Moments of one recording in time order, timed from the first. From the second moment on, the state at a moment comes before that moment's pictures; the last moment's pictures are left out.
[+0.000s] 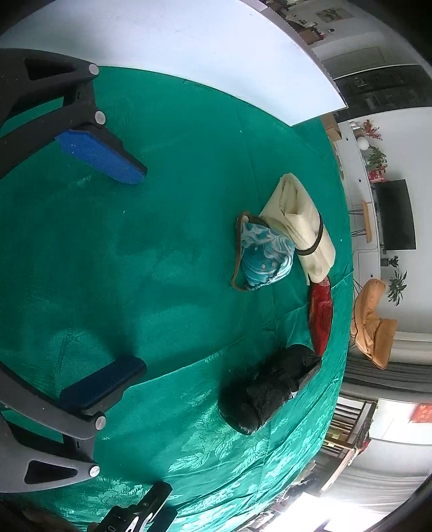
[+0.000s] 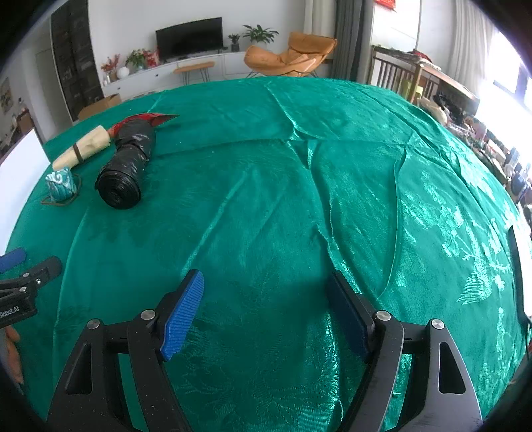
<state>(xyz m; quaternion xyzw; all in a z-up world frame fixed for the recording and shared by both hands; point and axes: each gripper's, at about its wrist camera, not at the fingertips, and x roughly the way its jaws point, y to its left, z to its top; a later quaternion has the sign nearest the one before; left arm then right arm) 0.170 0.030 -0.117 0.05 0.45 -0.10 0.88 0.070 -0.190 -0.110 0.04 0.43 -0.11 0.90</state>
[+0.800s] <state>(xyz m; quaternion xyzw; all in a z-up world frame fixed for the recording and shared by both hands) 0.176 0.030 -0.116 0.06 0.45 -0.13 0.88 0.071 -0.190 -0.111 0.04 0.43 -0.11 0.90</state>
